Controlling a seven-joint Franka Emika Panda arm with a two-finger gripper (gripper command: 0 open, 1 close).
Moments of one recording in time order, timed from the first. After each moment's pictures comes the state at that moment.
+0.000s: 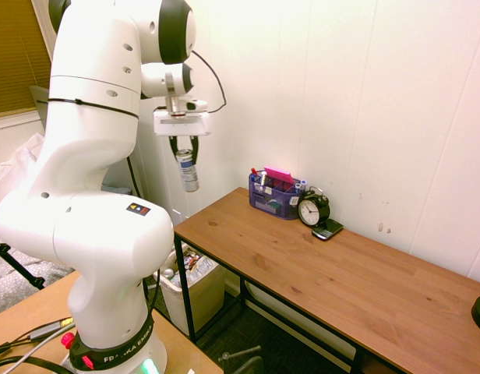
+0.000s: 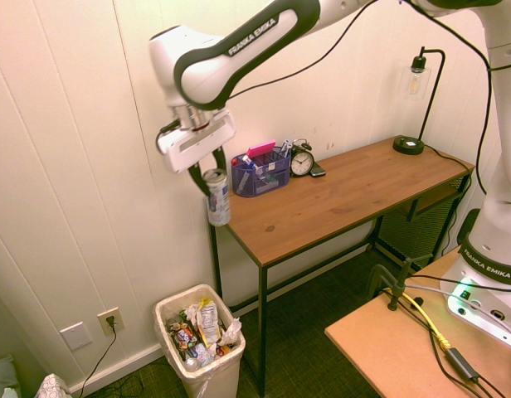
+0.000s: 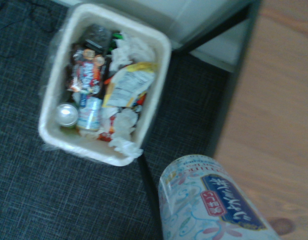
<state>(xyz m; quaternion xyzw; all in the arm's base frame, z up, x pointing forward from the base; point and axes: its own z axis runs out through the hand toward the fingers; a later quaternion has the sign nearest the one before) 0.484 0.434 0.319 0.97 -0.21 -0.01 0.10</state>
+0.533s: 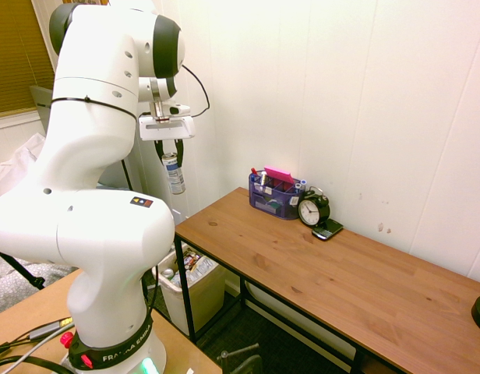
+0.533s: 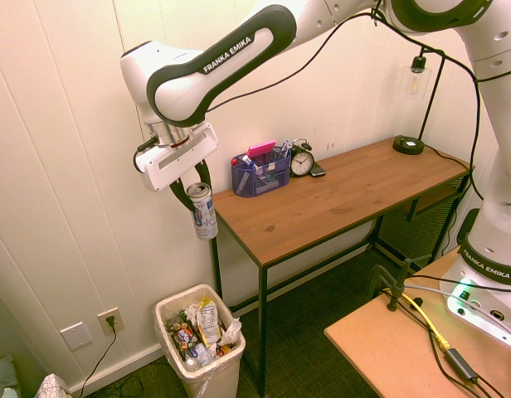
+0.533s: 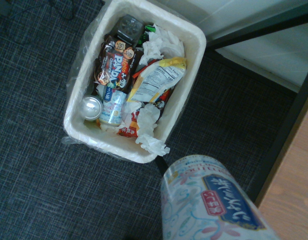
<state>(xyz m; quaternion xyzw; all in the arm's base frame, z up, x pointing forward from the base) 0.492 0.453 0.309 0.97 -0.20 -0.02 0.10</state>
